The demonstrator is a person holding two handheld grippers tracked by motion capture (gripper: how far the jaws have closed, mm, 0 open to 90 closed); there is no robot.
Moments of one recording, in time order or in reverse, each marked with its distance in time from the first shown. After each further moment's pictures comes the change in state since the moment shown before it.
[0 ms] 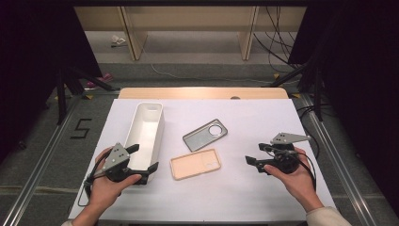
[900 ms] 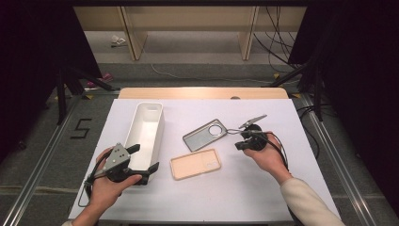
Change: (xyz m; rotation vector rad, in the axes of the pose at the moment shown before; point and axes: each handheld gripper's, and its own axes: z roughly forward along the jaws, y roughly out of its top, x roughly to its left) left arm -0.002 0.001 0.000 0.000 -0.006 0.009; right arm -0.012 0.045 0.097 0.367 -0.080 -0.025
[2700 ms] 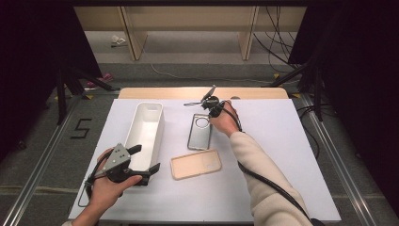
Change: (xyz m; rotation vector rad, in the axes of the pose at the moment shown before) left arm -0.002 0.000 0.001 -0.007 -0.027 -0.011; right arm -0.008 0.140 0.107 0.171 -0.204 -0.074
